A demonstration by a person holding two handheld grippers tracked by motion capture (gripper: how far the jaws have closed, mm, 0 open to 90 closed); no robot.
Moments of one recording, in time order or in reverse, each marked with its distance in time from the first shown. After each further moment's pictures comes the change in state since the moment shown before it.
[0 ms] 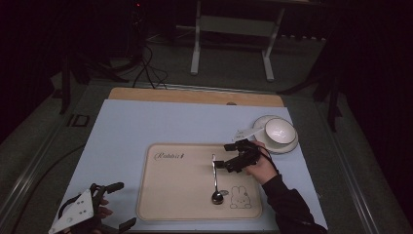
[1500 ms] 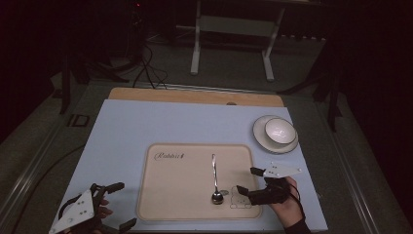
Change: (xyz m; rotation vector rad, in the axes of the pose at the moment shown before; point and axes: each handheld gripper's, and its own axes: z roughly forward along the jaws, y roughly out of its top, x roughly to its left) left arm -0.001 0.000 0.000 0.002 -0.001 0.005; right arm 0.053 -0.090 -0.065 -0.164 -0.184 0.037
